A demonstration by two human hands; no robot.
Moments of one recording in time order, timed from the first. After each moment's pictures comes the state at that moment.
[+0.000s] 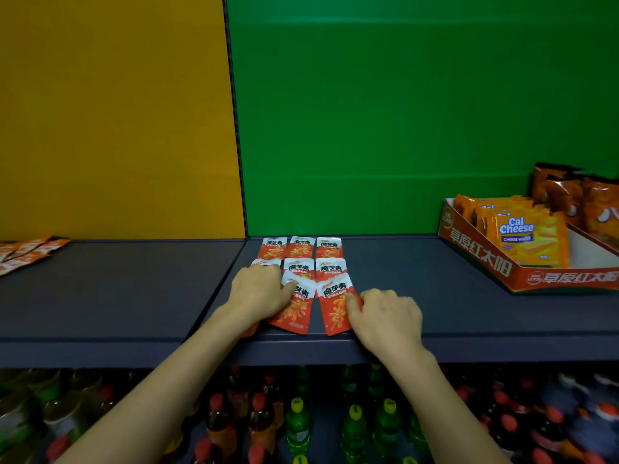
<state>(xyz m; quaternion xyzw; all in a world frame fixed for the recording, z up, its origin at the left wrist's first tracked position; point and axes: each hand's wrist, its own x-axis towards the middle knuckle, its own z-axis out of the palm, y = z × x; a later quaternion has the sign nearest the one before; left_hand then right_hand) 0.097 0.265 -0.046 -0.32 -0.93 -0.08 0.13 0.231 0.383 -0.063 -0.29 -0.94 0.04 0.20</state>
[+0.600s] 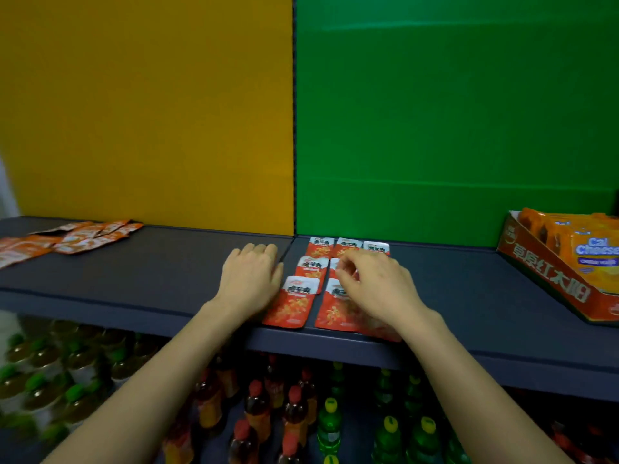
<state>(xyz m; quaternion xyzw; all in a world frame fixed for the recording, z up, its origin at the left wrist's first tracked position) 0.077 0.189 -0.044 -0.27 -0.92 -0.05 0.28 0.186 0.352 -0.024 -0.07 -0.96 0.09 0.26</state>
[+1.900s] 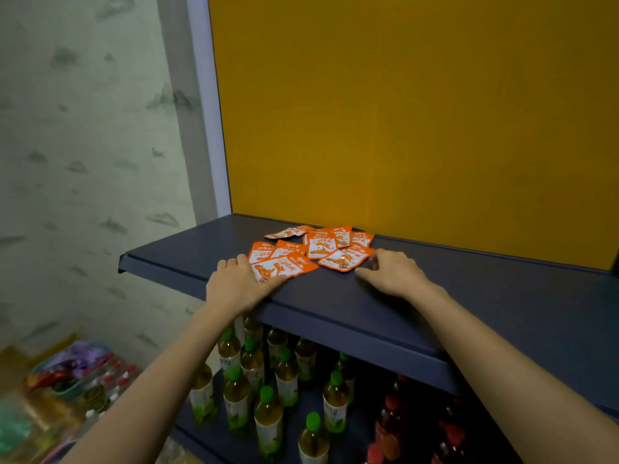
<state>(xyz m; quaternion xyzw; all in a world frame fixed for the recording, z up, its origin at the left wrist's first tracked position) -0.173 -0.281 -0.063 0.01 -0.98 -0.13 0.13 -0.161 -0.038 -0.044 -0.06 -0.98 0.17 0.07</state>
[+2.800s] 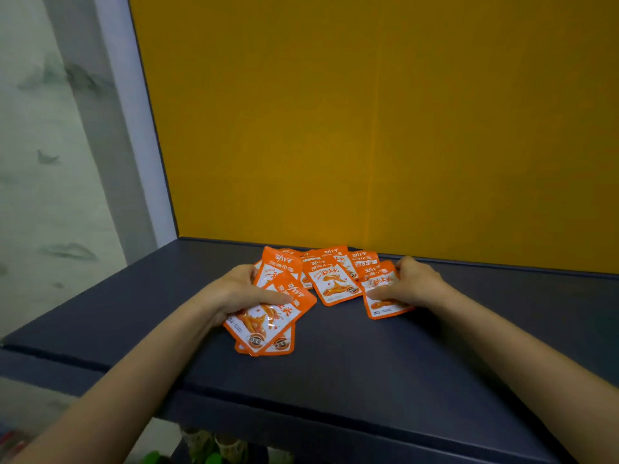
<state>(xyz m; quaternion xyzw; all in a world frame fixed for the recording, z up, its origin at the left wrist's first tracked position) -0.327 -0.289 -0.030 -0.10 -0.86 -0.45 -0.21 -0.255 -0.042 -0.039 -0.26 -0.94 0.23 0.03</state>
